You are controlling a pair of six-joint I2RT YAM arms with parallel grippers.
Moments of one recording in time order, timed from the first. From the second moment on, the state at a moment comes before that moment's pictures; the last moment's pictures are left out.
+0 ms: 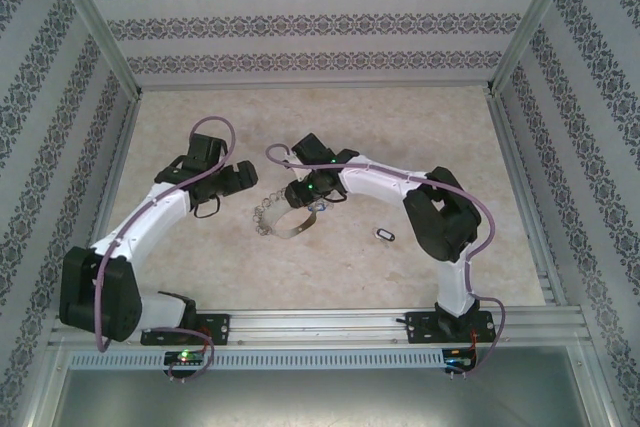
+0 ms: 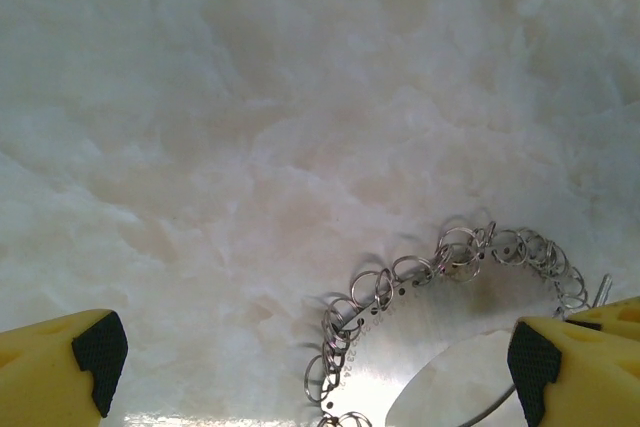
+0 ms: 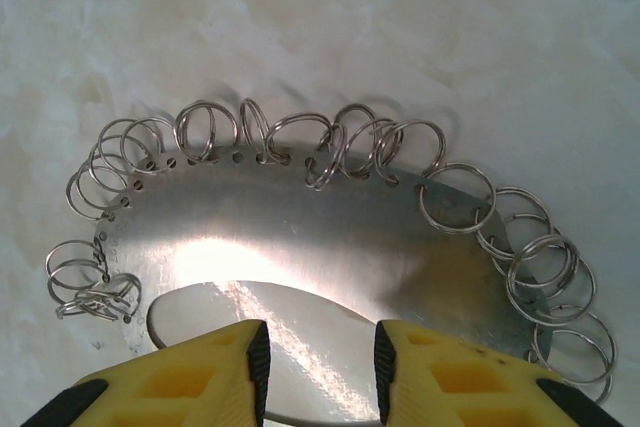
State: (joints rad) left arm -0.21 1.34 0.93 -0.57 0.05 -0.56; right arm 0.75 1.98 1.42 -0.51 -0.24 0.21
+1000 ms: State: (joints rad) left arm -0.06 1.35 0.88 -0.56 0.19 -0.60; right arm 0.57 1.77 1.22 -0.54 -0.25 0.75
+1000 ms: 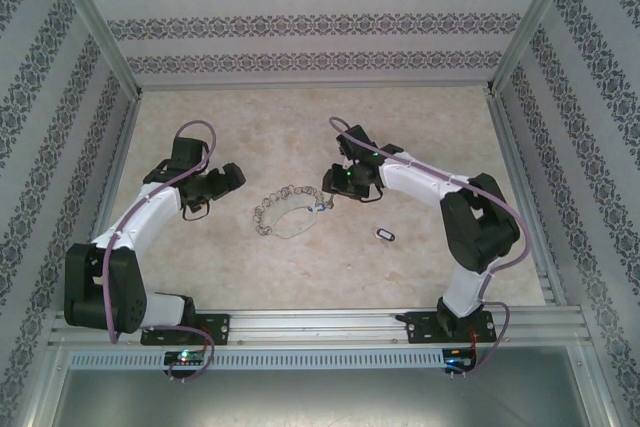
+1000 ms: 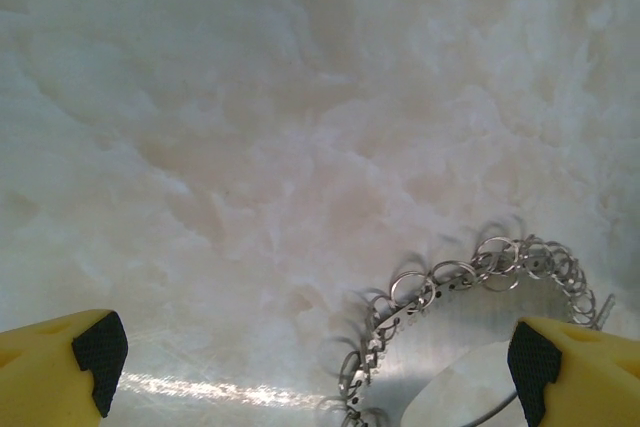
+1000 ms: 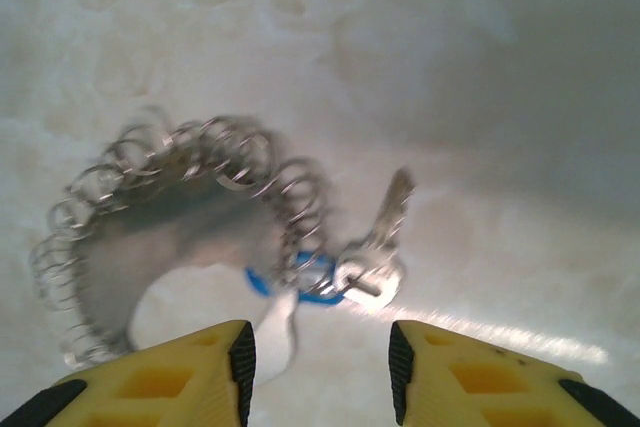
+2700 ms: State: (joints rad) left arm -0.06 1.31 0.81 -0.55 0.22 -0.61; right arm 0.60 2.19 1.68 -1.00 -0.36 -0.21
